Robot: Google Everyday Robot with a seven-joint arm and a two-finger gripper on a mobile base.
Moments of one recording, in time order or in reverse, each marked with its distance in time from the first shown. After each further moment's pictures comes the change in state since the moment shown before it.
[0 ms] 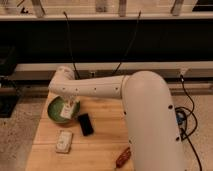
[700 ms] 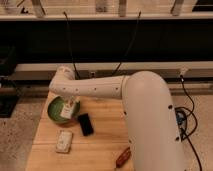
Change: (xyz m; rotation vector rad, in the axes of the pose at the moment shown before) arm 0.001 -0.001 0.002 0.008 -0.001 -0.014
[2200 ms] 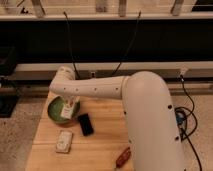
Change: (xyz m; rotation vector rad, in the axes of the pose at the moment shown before) arm -0.001 -0.002 0.004 0.011 -0.006 -0.022
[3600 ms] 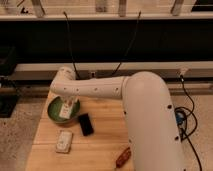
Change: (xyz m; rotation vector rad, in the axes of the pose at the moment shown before) arm 0.000 -0.001 0.002 0.009 -0.005 -0.017
